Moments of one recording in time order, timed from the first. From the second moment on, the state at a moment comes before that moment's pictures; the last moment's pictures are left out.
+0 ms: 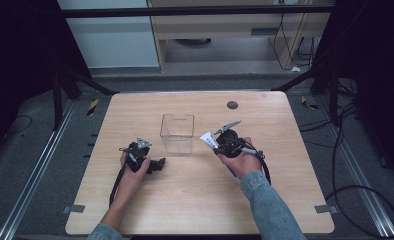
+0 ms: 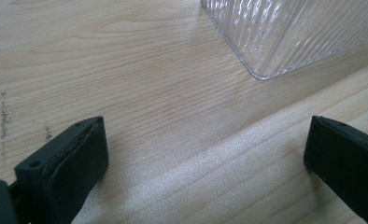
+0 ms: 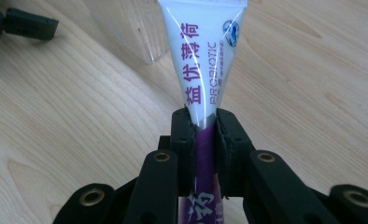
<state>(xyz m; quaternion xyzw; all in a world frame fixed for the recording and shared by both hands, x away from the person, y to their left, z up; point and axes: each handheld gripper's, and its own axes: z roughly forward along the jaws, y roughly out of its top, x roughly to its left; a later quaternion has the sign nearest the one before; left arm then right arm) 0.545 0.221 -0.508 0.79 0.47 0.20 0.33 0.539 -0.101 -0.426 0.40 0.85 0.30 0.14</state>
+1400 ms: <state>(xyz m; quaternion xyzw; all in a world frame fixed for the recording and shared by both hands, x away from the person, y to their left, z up) 0.546 0.221 -0.508 0.79 0.47 0.21 0.33 0.580 -0.072 -0.327 0.38 0.78 0.43 0.23</state>
